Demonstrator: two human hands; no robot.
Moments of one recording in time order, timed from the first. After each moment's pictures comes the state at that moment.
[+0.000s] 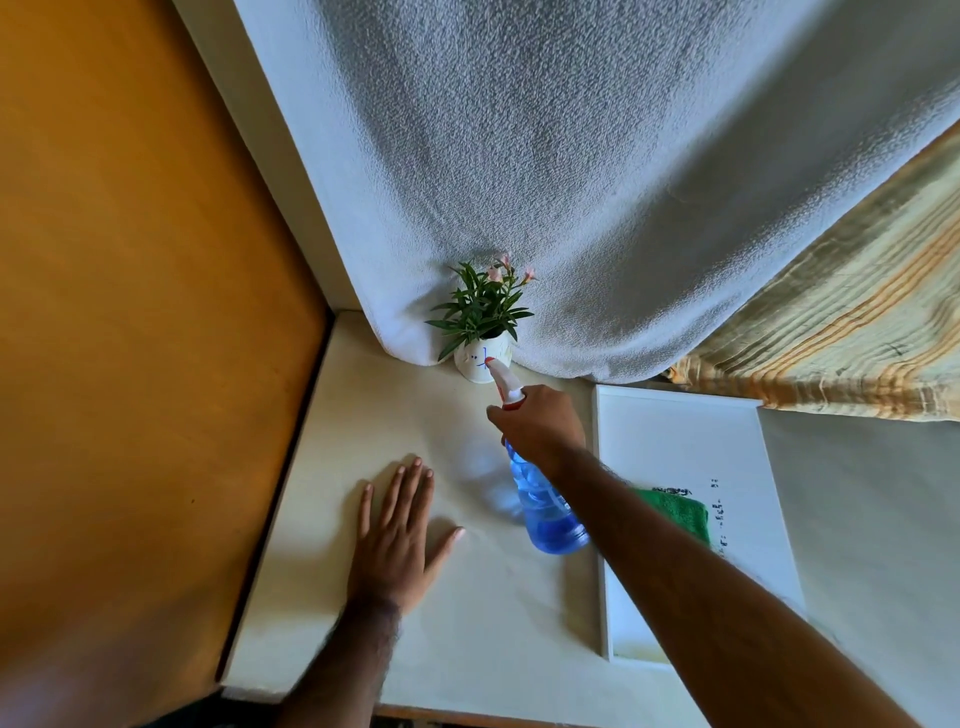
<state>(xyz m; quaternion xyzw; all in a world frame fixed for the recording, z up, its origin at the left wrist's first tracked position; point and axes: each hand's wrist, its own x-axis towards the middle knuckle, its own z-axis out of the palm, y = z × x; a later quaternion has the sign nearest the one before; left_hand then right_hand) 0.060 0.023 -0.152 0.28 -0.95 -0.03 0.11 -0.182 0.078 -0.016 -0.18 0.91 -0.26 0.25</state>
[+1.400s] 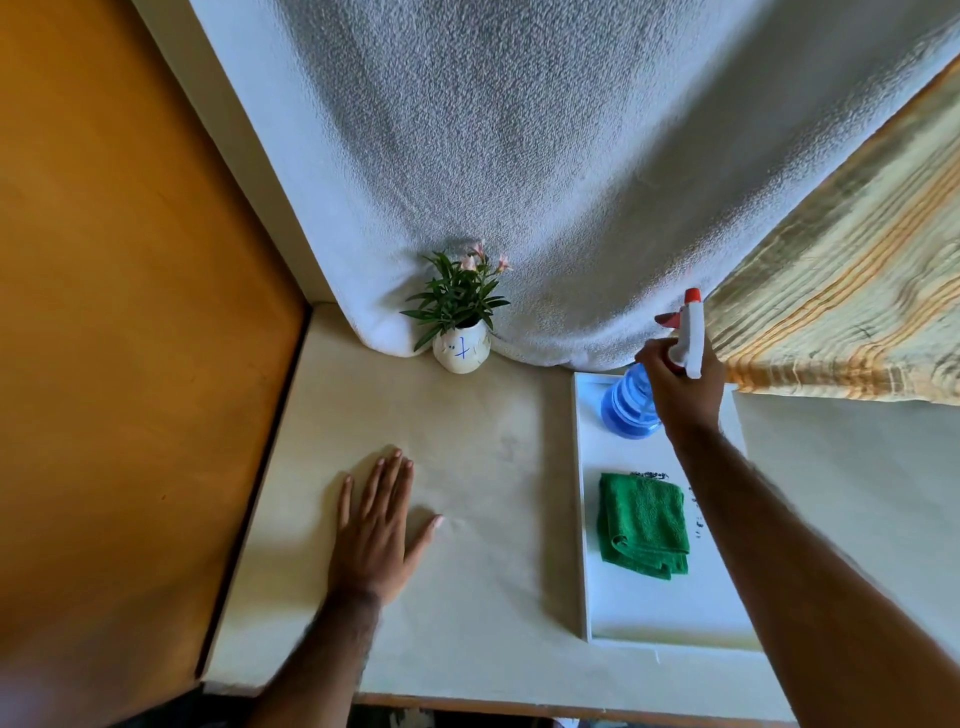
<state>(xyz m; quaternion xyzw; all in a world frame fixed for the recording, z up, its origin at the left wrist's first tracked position) 0.062 0.020 -0.157 0.27 -0.96 -0.05 0.08 -0.298 0.203 -0.012 -0.14 0.81 -0.57 0.00</state>
